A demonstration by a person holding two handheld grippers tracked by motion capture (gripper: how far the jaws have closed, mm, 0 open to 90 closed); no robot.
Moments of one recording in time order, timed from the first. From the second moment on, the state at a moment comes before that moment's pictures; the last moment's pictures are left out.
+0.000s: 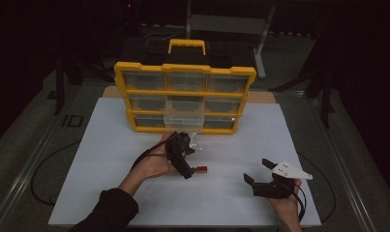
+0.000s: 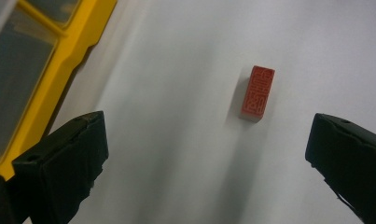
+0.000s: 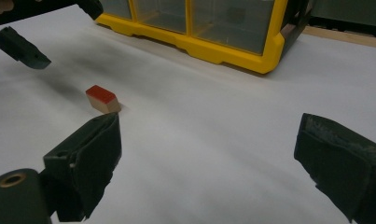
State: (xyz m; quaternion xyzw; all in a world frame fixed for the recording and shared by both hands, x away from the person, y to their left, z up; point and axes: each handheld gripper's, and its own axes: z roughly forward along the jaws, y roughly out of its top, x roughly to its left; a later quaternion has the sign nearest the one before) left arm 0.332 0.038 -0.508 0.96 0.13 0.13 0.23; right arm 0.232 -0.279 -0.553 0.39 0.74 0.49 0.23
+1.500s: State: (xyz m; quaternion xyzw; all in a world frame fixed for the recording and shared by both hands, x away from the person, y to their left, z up) left arm 0.343 -0.015 -0.539 0.98 0.09 0.06 0.14; right arm 0.232 -0.280 -0.553 0.39 0.74 0.49 0.23
